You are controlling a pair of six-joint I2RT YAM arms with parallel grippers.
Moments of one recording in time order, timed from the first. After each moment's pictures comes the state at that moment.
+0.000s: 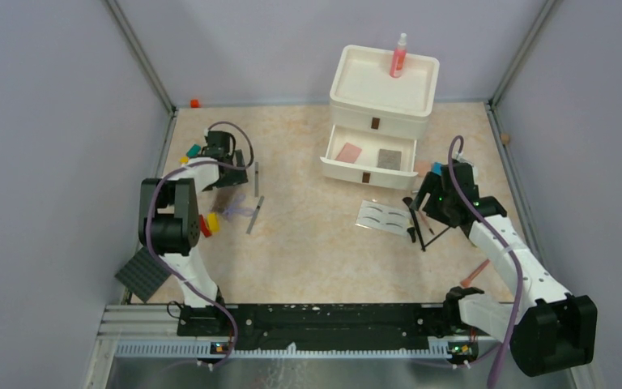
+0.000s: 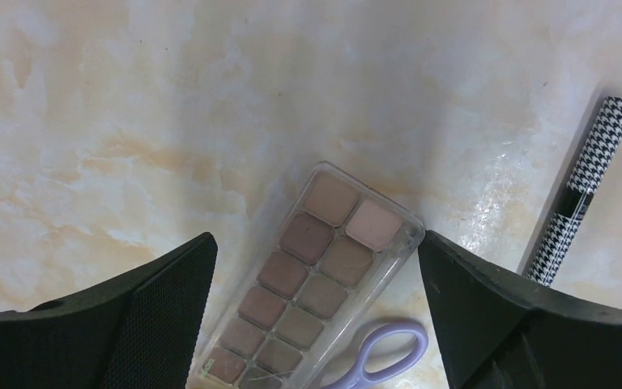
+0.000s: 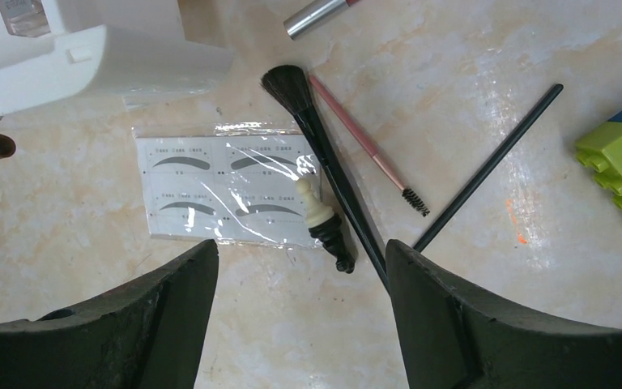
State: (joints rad) left arm -0.03 1.86 1.17 -0.32 -0.25 -0.22; right arm 0.20 1.05 0.78 -0.61 0.12 0.60
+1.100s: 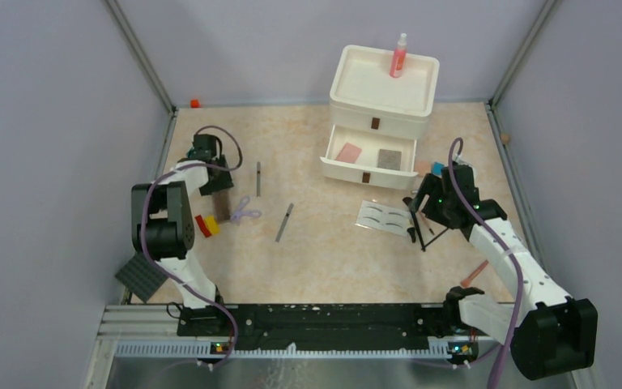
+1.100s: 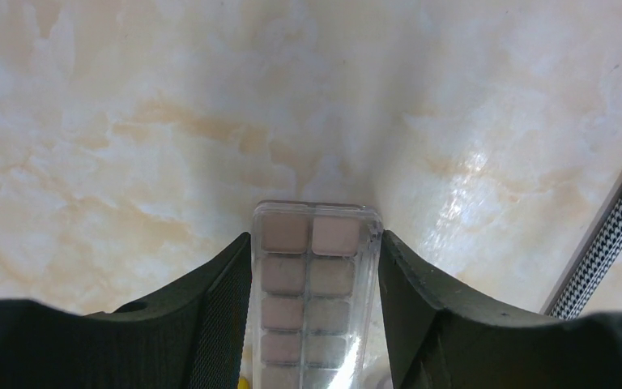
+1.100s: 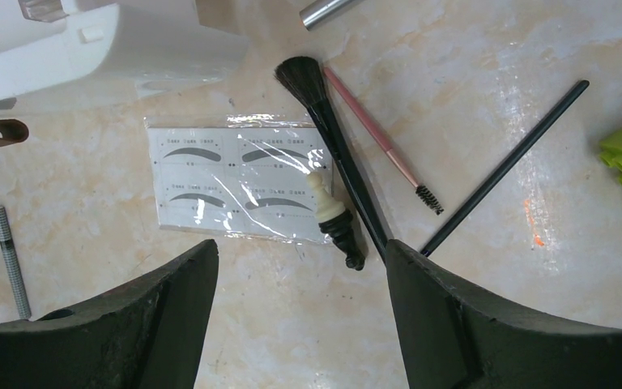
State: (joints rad) left arm 0.07 1.82 1.14 -0.33 -0.13 -0.24; right arm 0.20 1.03 0.75 -0.59 0.08 0.60
